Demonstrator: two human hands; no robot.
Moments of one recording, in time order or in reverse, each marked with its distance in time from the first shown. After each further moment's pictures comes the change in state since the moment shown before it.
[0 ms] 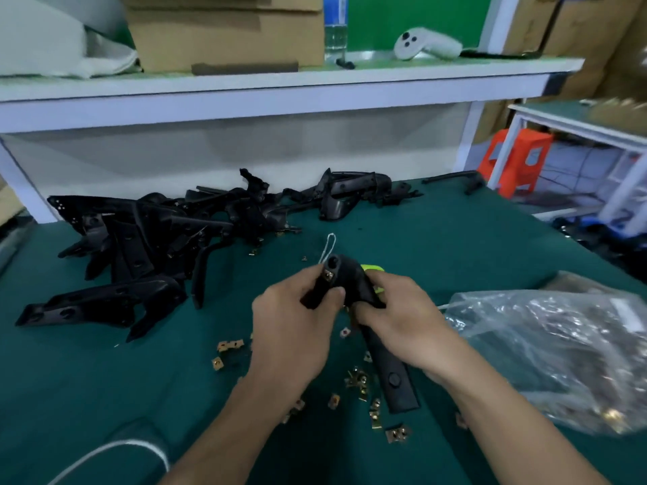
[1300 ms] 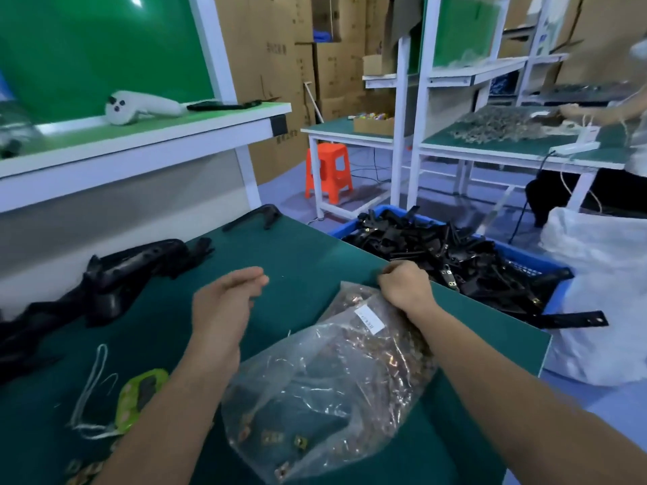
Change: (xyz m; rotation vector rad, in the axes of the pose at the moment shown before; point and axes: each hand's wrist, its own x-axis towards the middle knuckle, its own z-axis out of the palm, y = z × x) left_hand 0.084 0.115 0.221 -0.507 -0.357 -0.381; right_hand -0.021 0.223 -0.260 -0.078 0.711 0.726
